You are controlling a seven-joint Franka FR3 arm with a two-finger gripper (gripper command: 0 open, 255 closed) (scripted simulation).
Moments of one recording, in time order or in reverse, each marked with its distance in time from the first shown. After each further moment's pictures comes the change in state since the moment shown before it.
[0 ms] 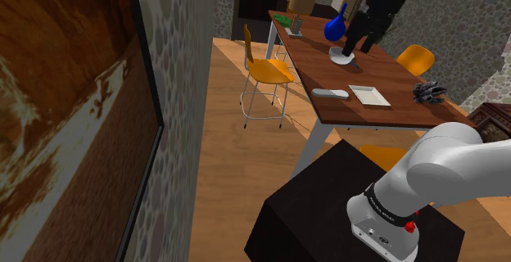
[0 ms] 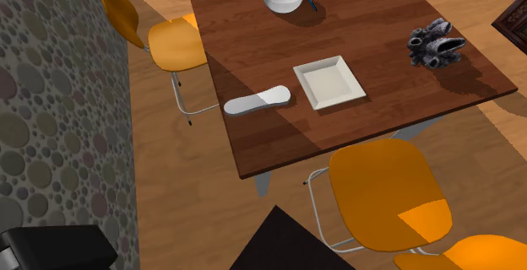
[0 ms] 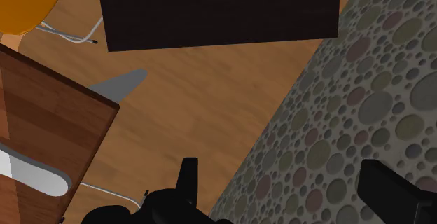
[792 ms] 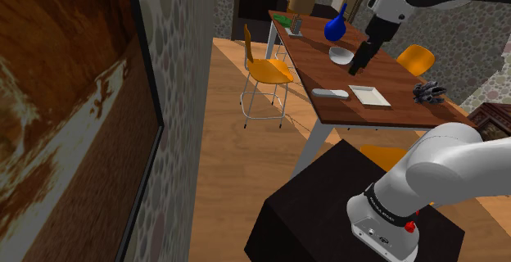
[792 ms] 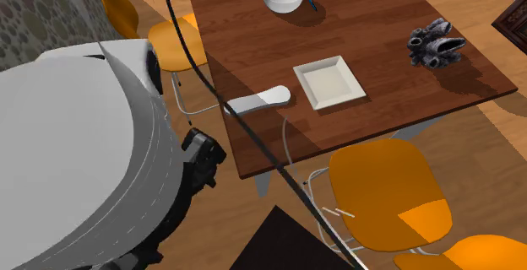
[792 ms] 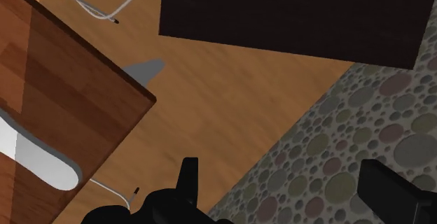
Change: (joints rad) arm -0.017 0.039 -0.237 -0.154 -0.166 0.193 -0.353
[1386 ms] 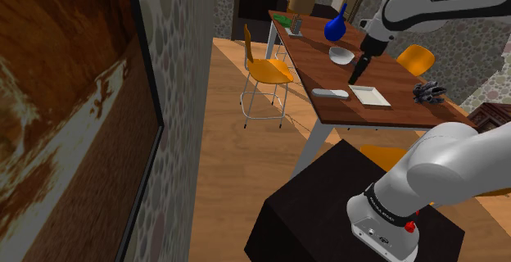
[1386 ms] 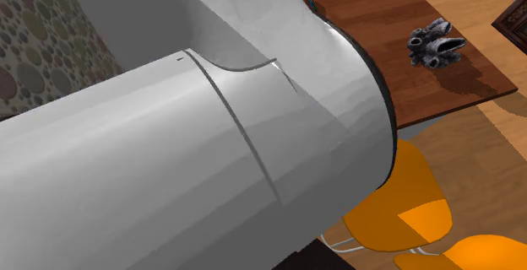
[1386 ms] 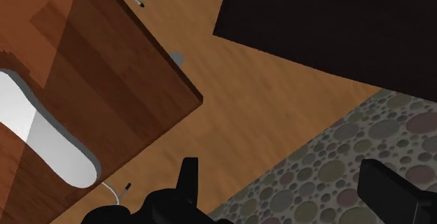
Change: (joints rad) arm 0.023 0.203 -0.239 -0.003 -0.098 0.225 -0.322
